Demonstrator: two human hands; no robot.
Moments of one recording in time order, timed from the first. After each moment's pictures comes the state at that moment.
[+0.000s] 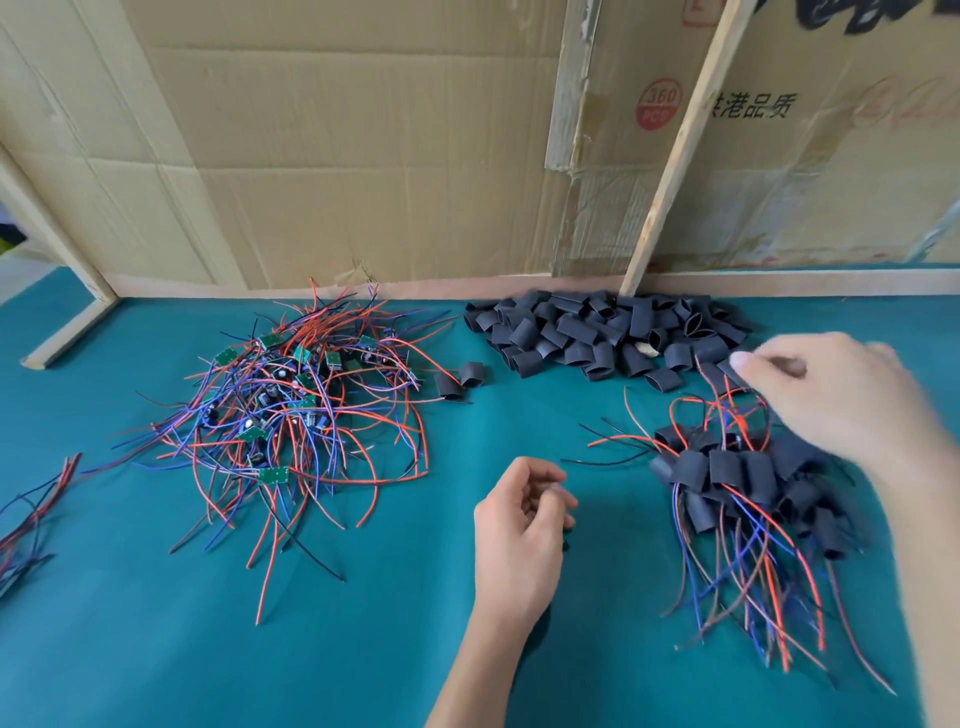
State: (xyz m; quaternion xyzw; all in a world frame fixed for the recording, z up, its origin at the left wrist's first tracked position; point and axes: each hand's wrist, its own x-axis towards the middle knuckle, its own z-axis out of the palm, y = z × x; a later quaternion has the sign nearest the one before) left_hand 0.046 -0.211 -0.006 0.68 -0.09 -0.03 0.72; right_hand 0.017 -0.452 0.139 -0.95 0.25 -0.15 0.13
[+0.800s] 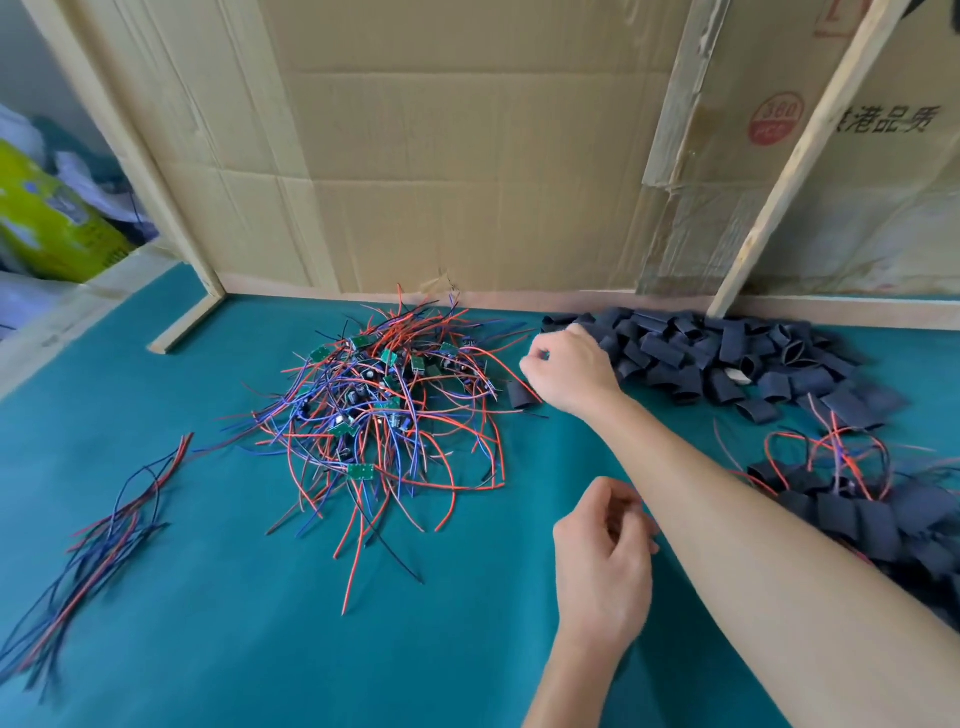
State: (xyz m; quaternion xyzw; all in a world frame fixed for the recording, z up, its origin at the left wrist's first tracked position) left_hand 0.045 -0.206 0.001 0.70 -0.08 -0.02 0.71; right_hand 0.218 -0.264 0.063 -0.96 0.08 -0.07 0.27
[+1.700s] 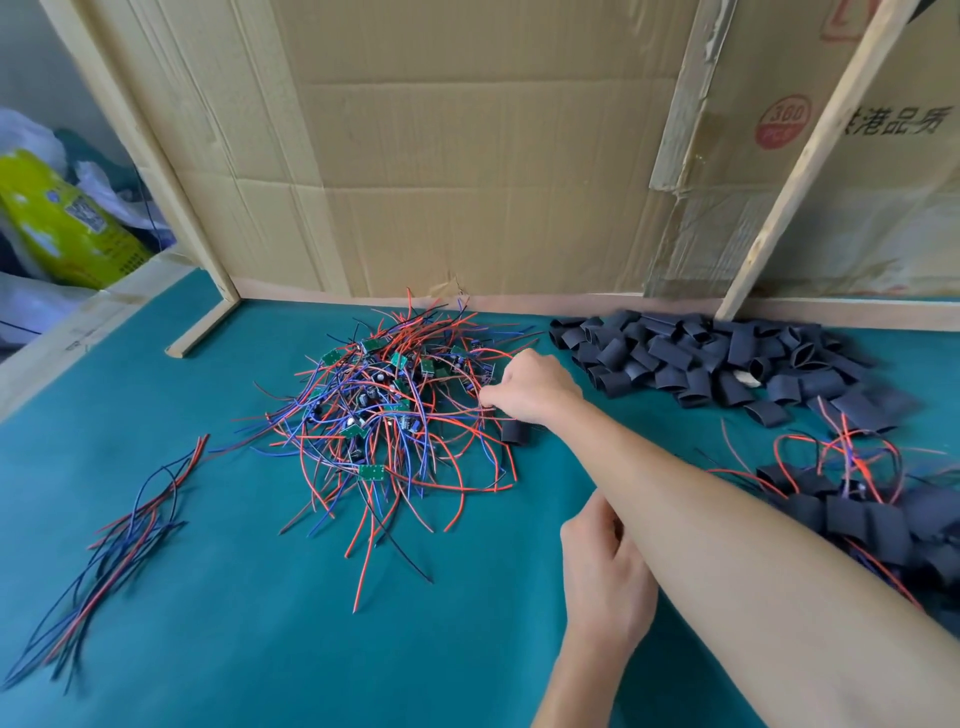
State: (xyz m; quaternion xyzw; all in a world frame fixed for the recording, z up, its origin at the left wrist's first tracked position) left_hand 0.042 -0.199 0.008 0.70 -0.06 -0.02 0.71; right_hand 0.235 -0.223 0.044 -0.96 0.10 0.02 0.26
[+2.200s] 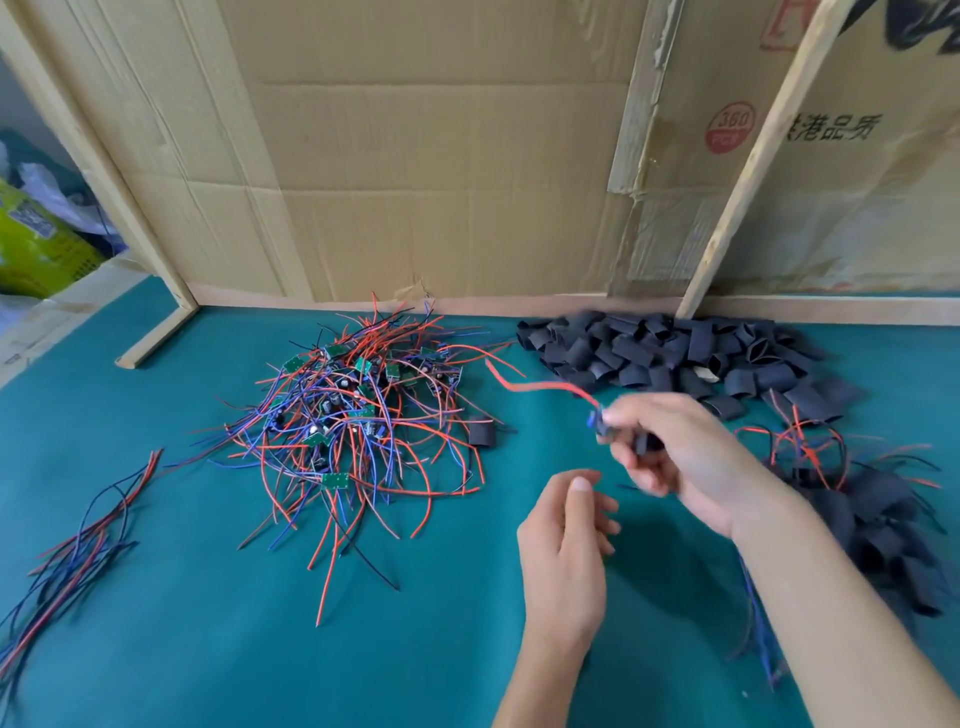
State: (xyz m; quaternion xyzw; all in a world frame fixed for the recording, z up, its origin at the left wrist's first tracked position) left_hand 0.044 -0.204 0.004 0.63 -0.05 0.00 0.77; right_hand 0.075 -0.333 0.089 -0.73 0.08 0.06 0.68
